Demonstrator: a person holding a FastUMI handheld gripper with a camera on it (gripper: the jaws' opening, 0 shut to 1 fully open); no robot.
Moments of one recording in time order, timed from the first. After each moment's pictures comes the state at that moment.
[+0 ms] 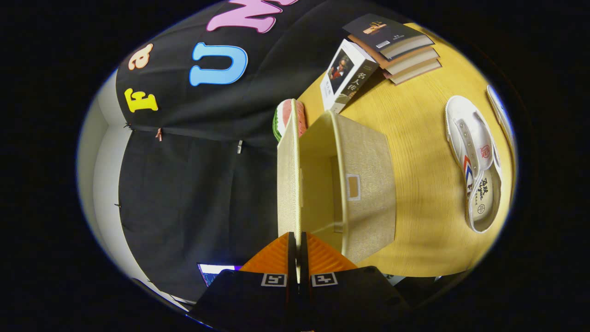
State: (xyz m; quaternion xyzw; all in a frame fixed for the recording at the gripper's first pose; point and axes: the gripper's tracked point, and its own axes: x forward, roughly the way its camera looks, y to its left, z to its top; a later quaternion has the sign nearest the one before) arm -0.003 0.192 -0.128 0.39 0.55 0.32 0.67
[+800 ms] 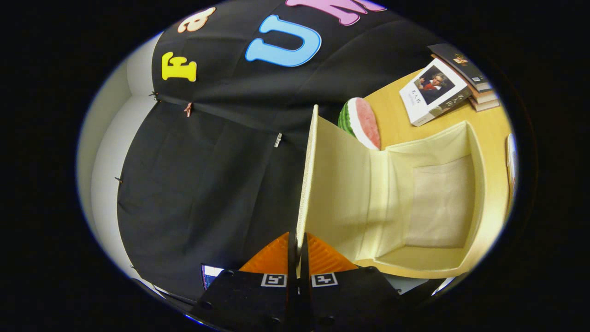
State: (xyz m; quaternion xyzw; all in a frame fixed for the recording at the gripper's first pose) arm -0.024 0.394 -0.018 0.35 0.50 0.40 0.68
